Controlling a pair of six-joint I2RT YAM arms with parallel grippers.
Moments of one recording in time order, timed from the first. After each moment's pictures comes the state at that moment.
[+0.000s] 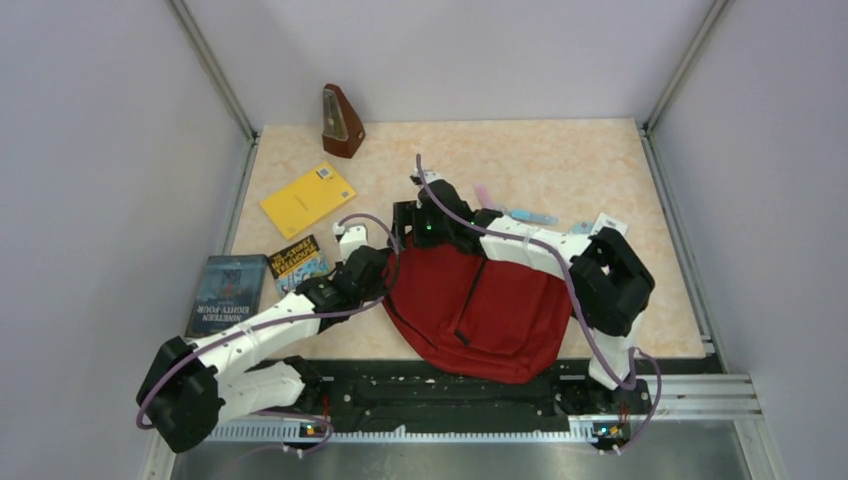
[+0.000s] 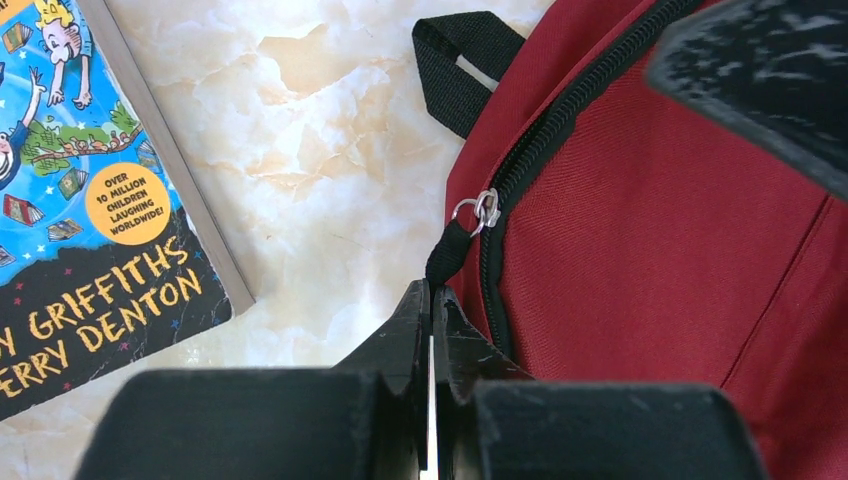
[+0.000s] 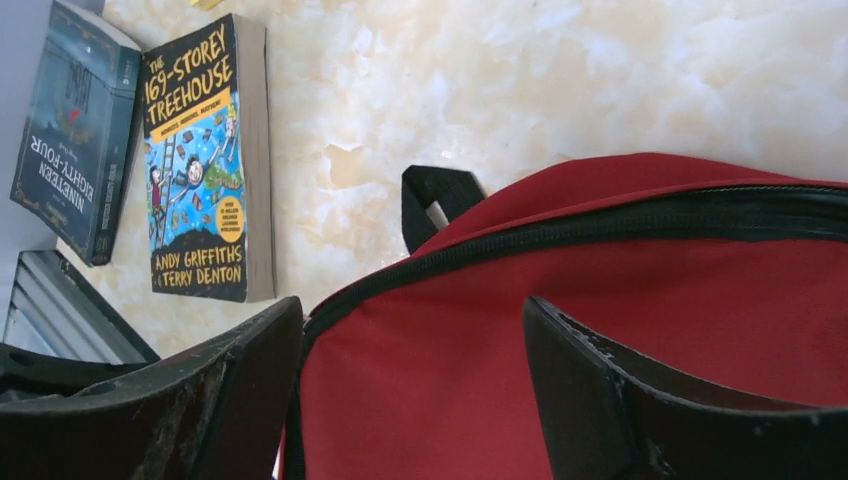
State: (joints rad) left arm -0.72 1.07 0.59 -0.38 -0.46 -0.73; right arm 0.84 1.84 1.33 -0.12 -0.03 0.56
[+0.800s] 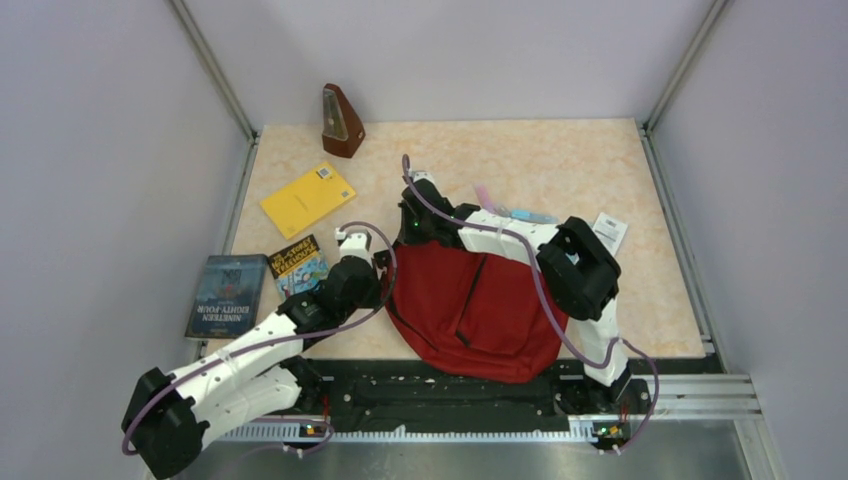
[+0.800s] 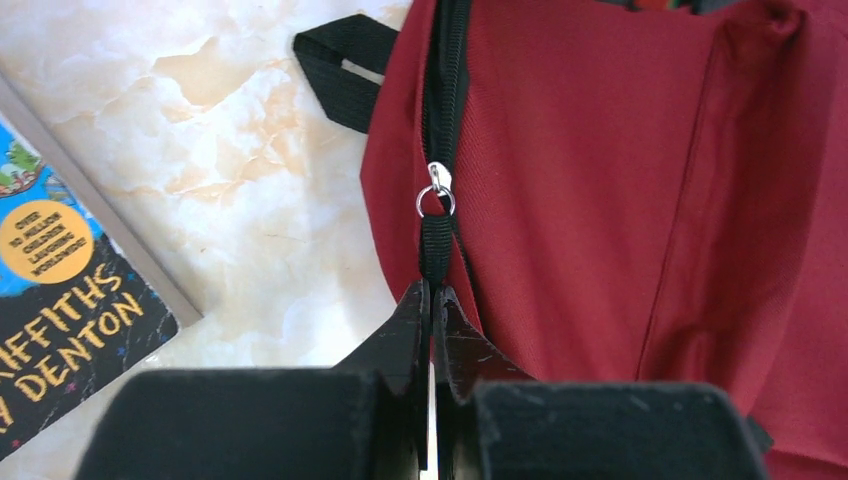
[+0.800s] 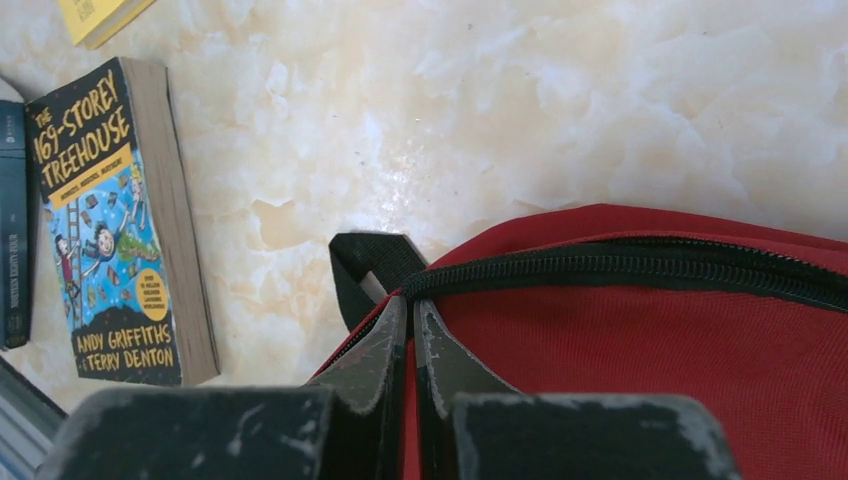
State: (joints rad) left arm -0.72 0.89 0.49 -0.30 -0.30 -0.60; right arm 0.86 2.03 1.51 -0.19 0.06 0.60
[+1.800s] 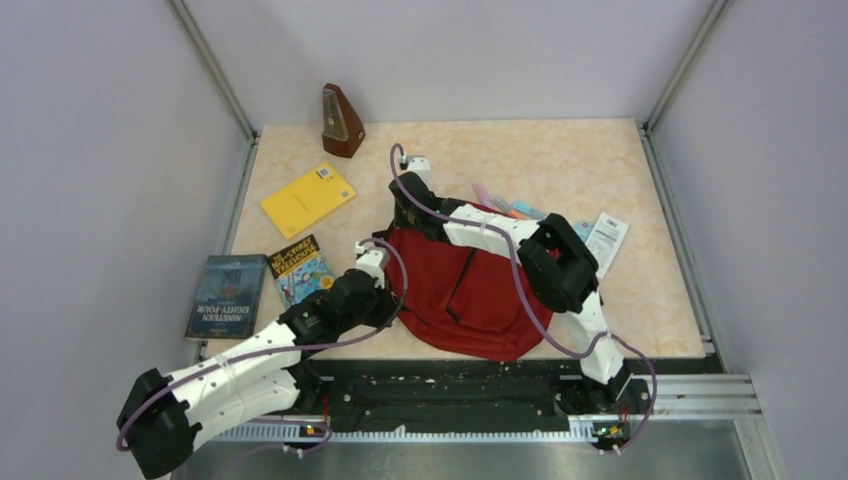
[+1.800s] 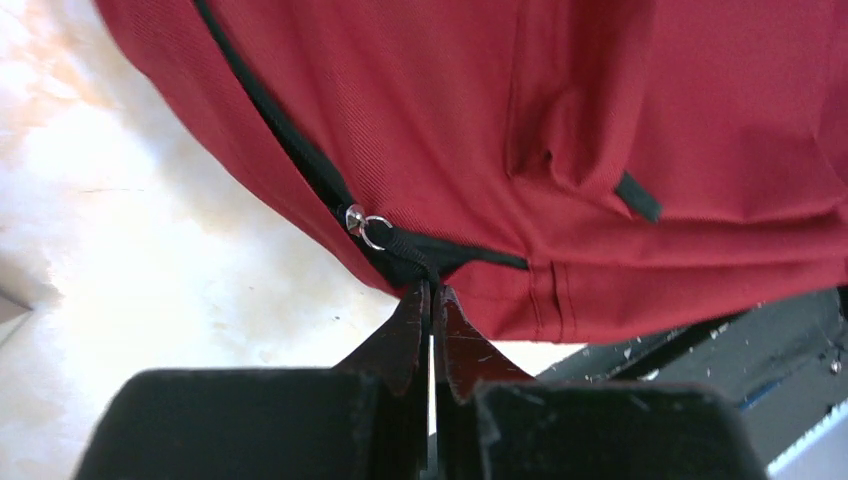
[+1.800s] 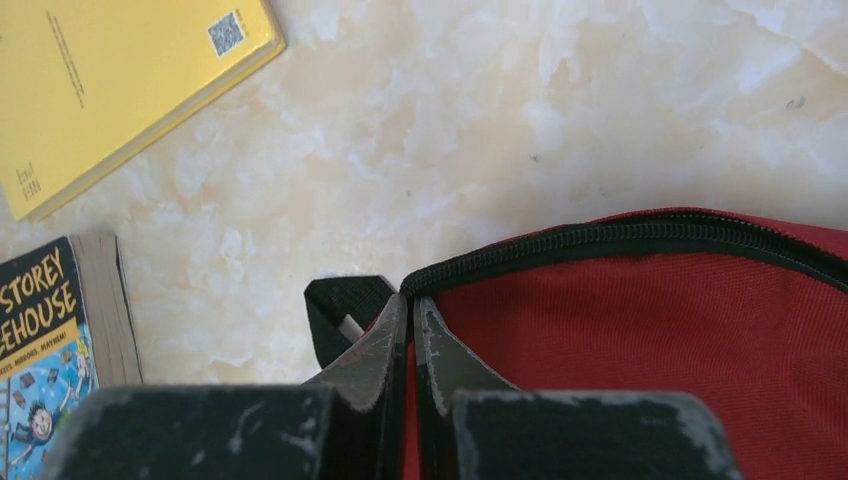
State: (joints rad) left arm -0.80 0.82 0.42 -0.26 -0.09 -0.57; right arm 0.86 2.17 1.67 -0.15 0.31 0.58
